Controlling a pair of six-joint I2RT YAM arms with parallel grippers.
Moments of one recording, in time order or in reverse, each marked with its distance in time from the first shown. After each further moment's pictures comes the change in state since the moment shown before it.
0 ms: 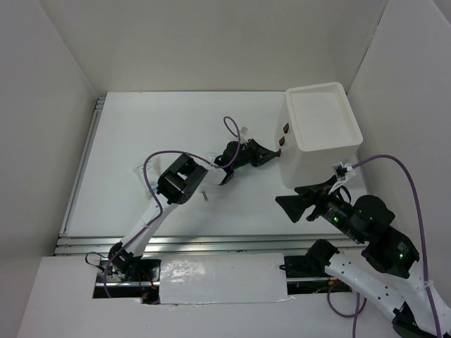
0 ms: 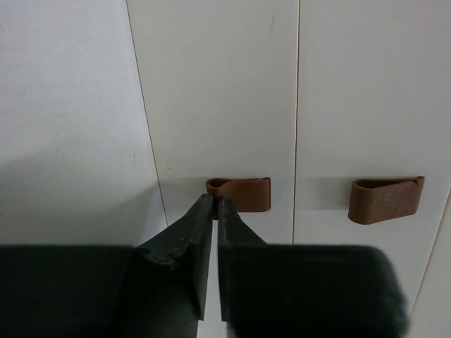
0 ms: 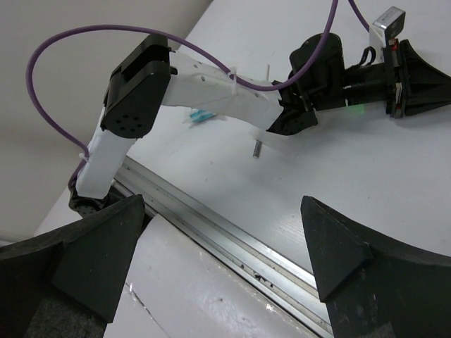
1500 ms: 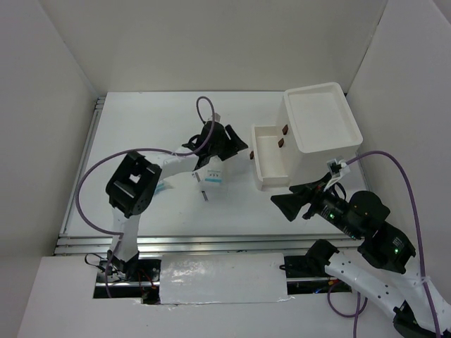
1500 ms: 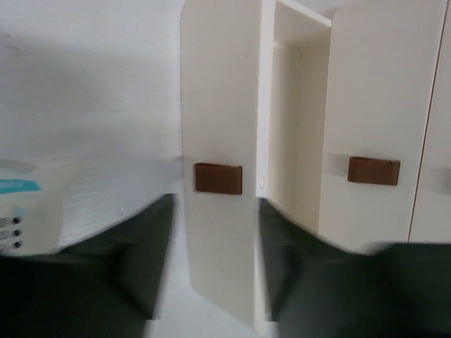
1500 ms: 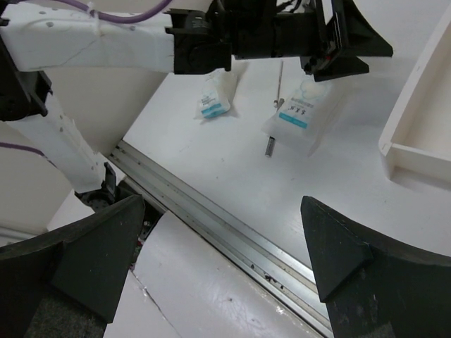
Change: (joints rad) left arm 0.095 -0.620 -0.365 -0.731 -0.243 0.386; right arm 0.000 0.040 0.000 0.037 -0.045 0.013
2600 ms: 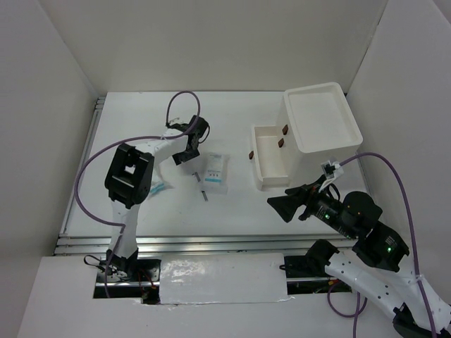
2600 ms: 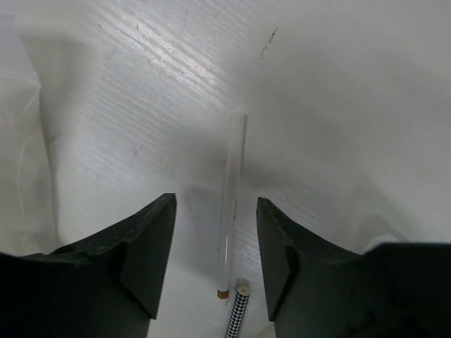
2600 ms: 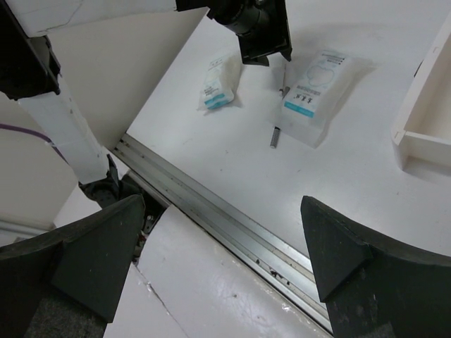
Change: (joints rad) left arm 0.156 0.043 0.234 -0.924 -0.627 0.090; right arm 0.000 -0.015 -0.066 0.032 -0.023 0.033
